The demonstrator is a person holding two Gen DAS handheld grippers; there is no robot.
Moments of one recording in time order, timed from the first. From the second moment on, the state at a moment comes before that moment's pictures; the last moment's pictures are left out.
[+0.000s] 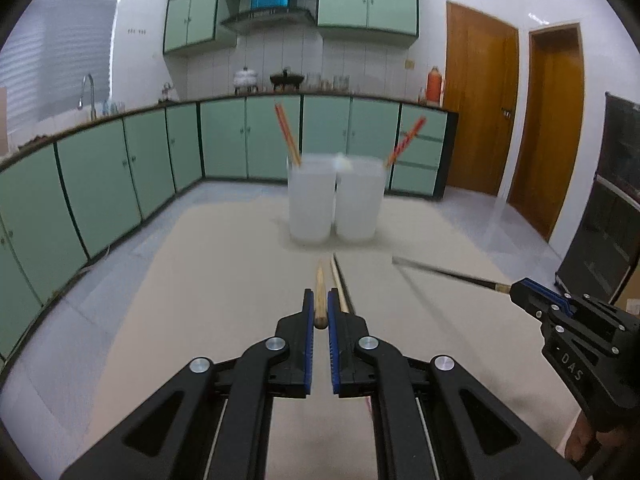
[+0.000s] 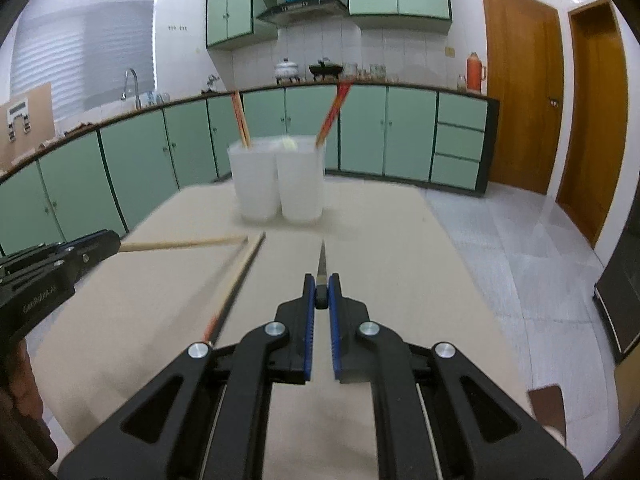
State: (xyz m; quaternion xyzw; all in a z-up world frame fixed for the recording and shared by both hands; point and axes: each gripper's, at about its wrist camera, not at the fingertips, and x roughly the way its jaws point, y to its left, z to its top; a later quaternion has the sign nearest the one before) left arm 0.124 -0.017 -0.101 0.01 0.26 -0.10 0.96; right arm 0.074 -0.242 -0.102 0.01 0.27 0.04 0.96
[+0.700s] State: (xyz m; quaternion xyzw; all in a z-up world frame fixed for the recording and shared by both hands) left arm 0.178 -0.012 0.001 -0.01 0.17 -0.16 0.97; right arm 0.169 -0.274 0.023 0.09 0.27 0.14 0.95
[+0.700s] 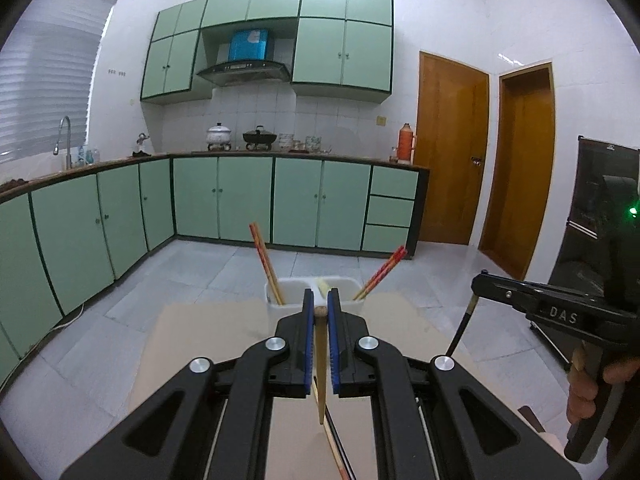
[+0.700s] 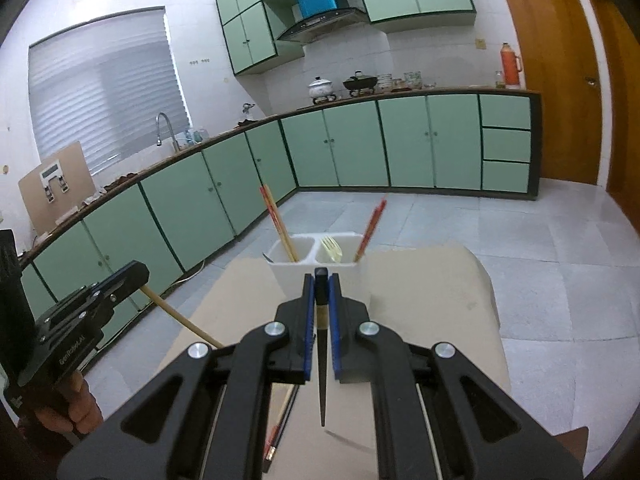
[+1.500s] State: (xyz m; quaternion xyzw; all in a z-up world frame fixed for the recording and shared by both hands) left arm 0.256 -0.024 0.093 -0.01 0.05 -0.15 0.99; right arm 0.277 -0.269 0.123 0.04 0.13 0.11 0.98
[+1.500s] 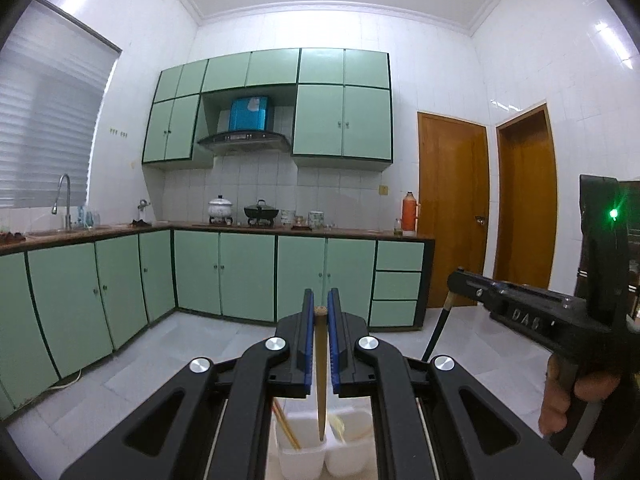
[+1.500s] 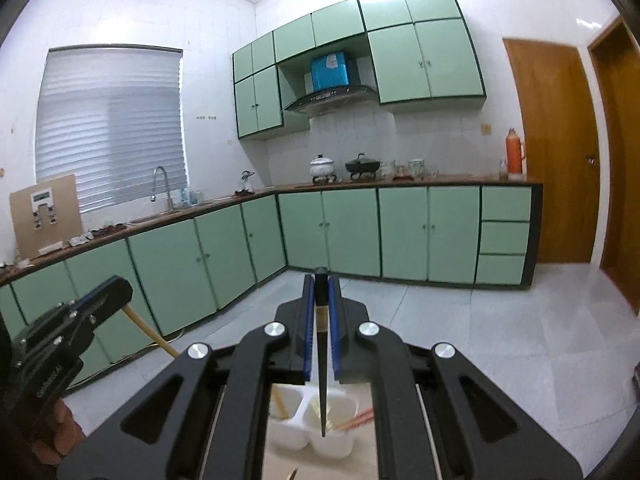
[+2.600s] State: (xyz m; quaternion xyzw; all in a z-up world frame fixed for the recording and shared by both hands) left arm 0.225 0.000 -0.004 -0.02 0.16 -0.12 0.98; right arm 0.188 -0.290 0.015 0.05 0.15 0.05 0.99
